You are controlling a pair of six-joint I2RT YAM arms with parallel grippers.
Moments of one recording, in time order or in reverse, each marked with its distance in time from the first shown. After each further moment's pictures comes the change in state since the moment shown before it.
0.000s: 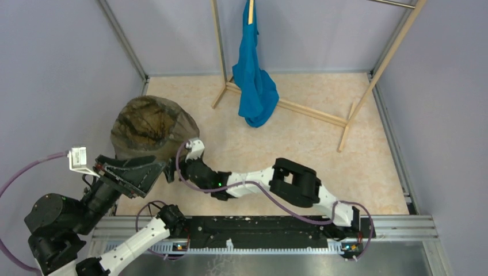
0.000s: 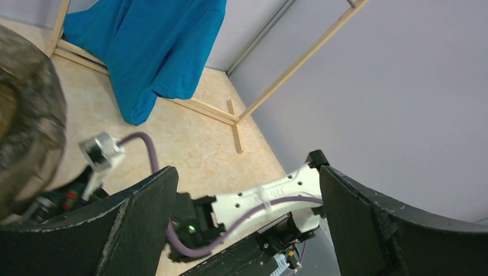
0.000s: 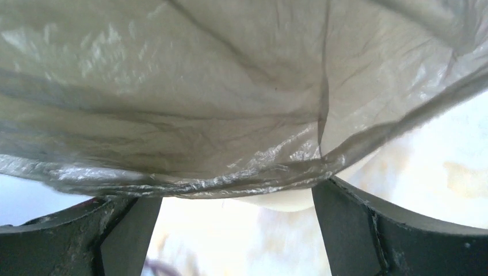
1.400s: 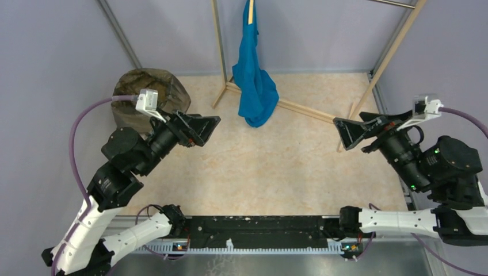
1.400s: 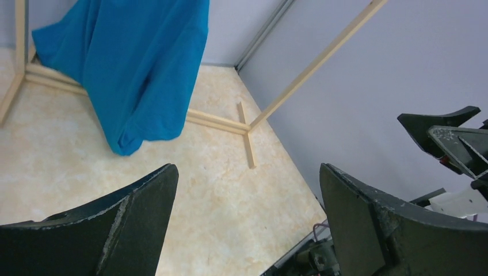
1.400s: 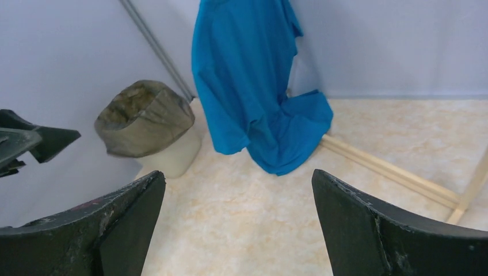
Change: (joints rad) left arm 0.010 0.370 -0.118 0.396 0.043 0.062; right arm -0.026 -1.611 -0.123 -1.228 0.378 -0.372
